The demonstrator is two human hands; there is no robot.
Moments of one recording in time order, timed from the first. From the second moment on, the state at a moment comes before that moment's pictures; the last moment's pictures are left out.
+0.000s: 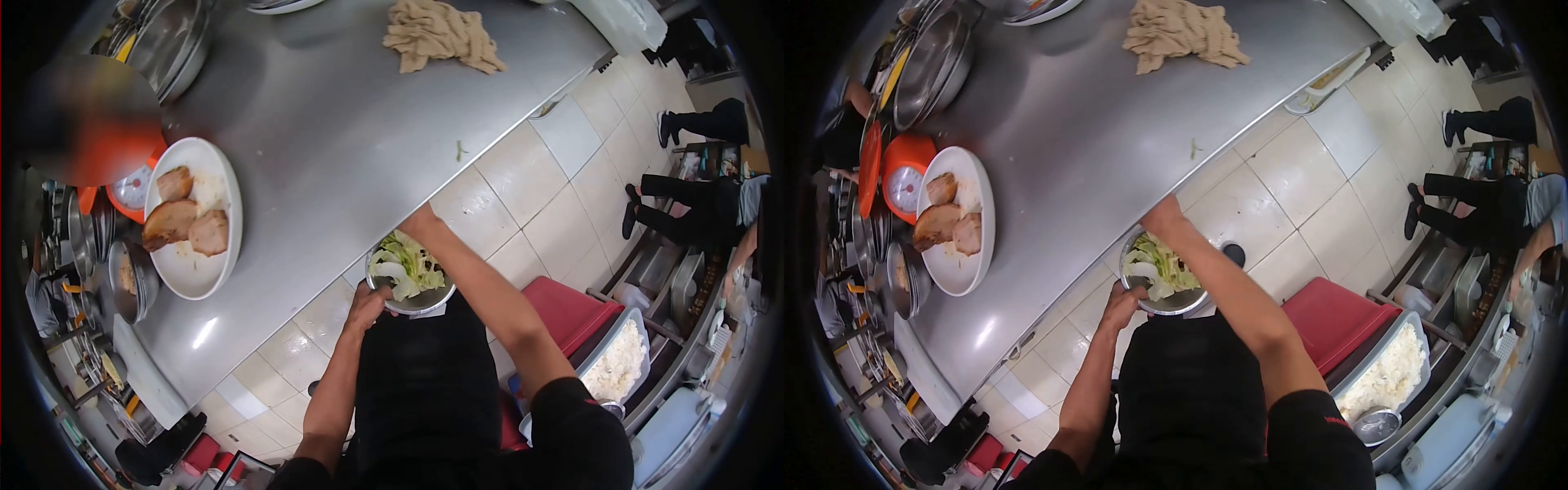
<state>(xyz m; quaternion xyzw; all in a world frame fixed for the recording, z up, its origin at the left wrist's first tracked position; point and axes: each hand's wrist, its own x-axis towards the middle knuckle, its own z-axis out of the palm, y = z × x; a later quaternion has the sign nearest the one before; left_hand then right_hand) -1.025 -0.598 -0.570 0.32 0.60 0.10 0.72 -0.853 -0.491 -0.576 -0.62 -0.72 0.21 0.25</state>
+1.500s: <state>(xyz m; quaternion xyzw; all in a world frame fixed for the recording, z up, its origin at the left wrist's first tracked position) -0.868 -0.582 -0.556 0.42 0.58 0.03 0.69 -0.714 -0.635 -0.518 -0.72 -0.58 0.29 0.24</state>
